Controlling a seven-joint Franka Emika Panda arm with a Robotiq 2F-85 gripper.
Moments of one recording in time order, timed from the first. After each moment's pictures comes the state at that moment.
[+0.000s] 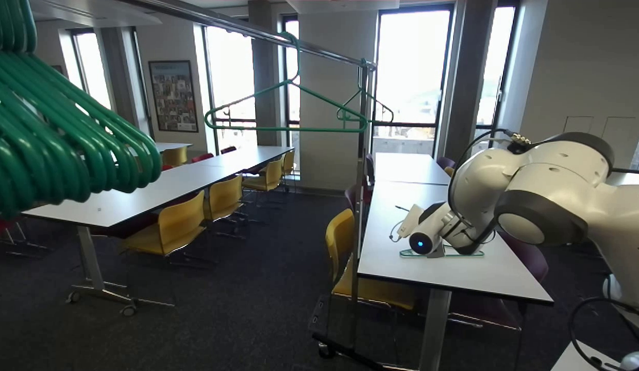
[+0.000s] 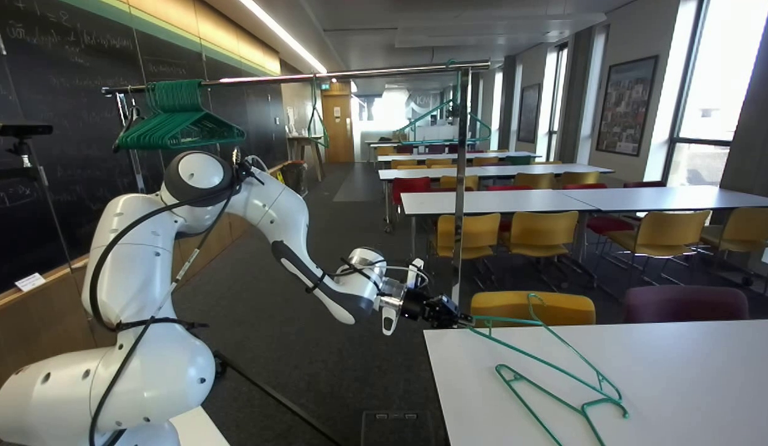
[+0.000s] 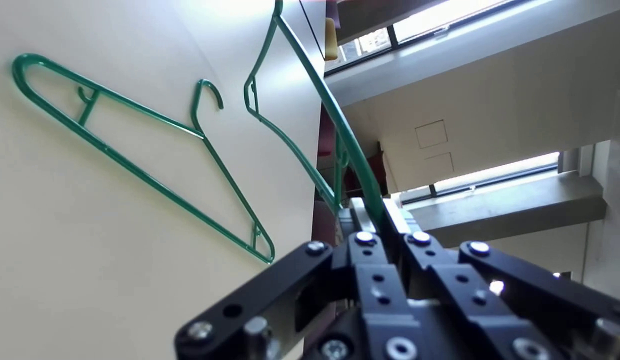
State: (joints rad) arm -2.19 -0.70 2.01 -2.15 -1.55 2.54 -1.74
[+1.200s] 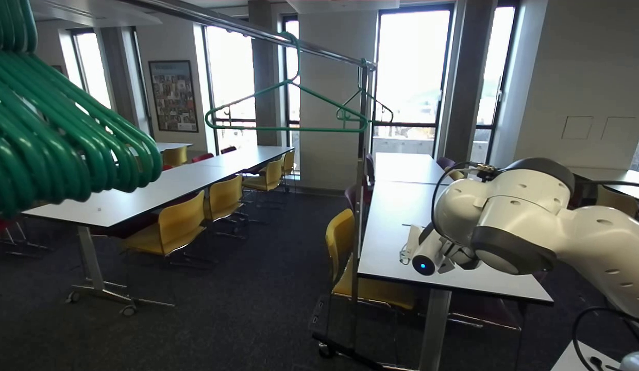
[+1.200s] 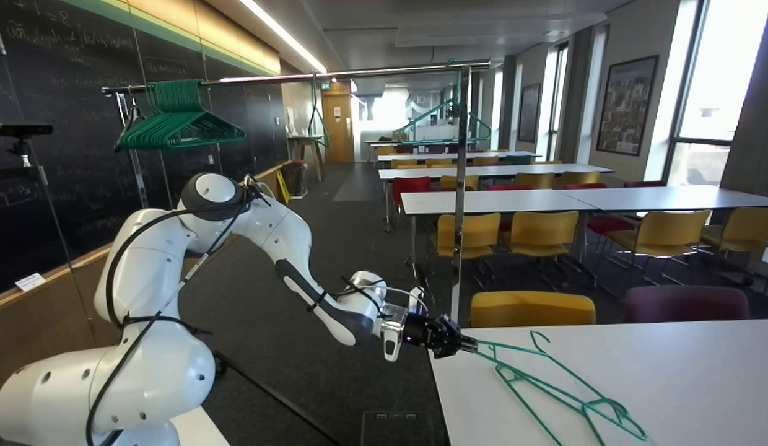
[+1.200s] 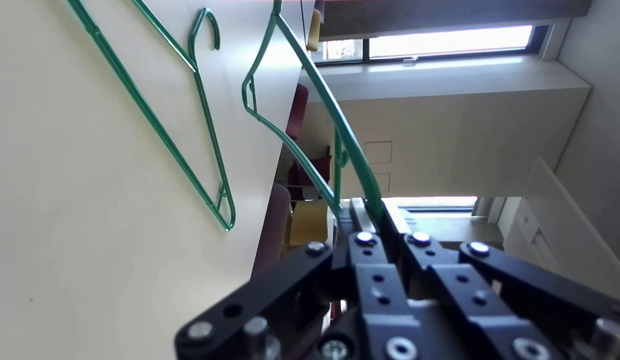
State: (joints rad) arm -2.20 -0.90 2.04 -2.16 -1.53 2.53 -1.87
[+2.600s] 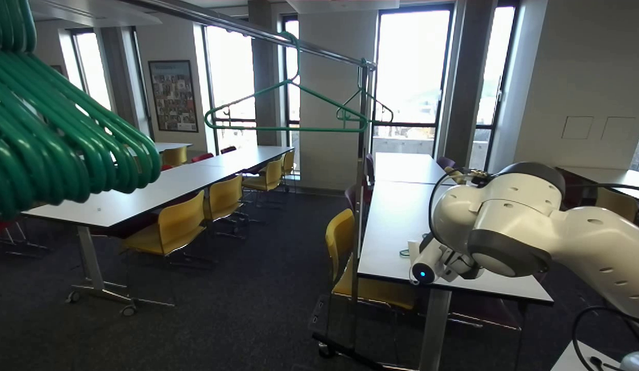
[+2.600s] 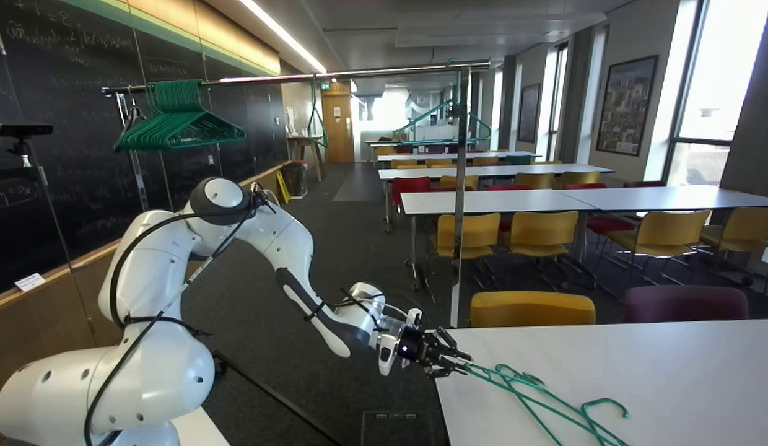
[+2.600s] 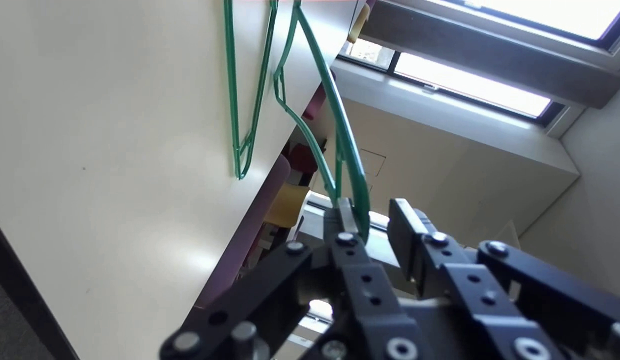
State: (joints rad) arm -2.24 -0.92 2.10 -2.17 -1.48 2.53 -2.22
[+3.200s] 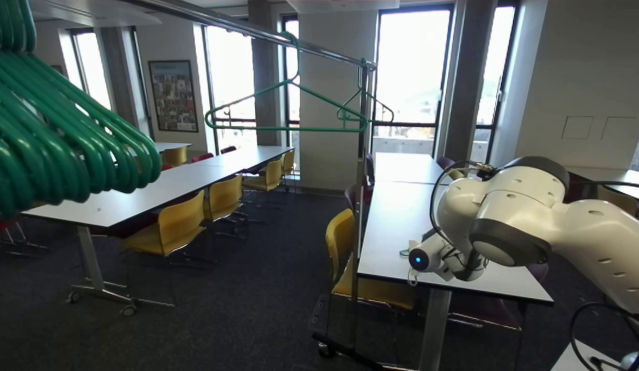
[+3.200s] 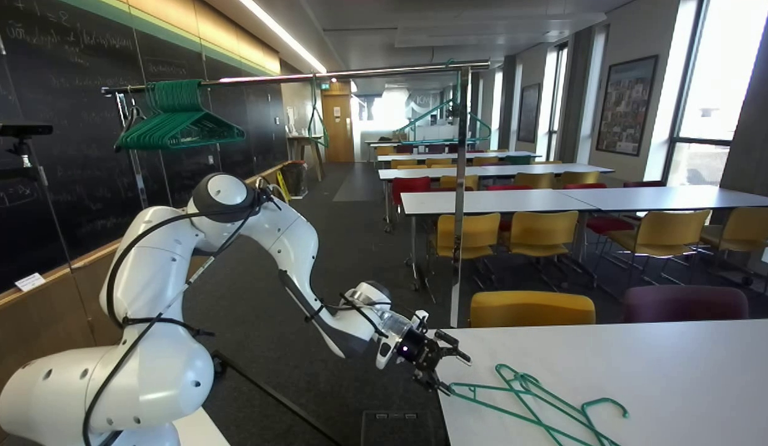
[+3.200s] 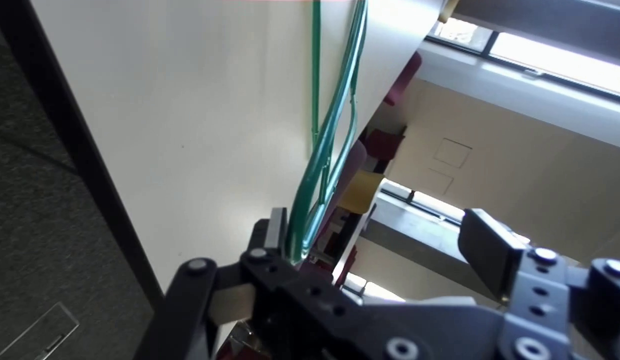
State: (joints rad) arm -2.29 -0.88 2.12 -2.17 -1.20 2.65 -2.49
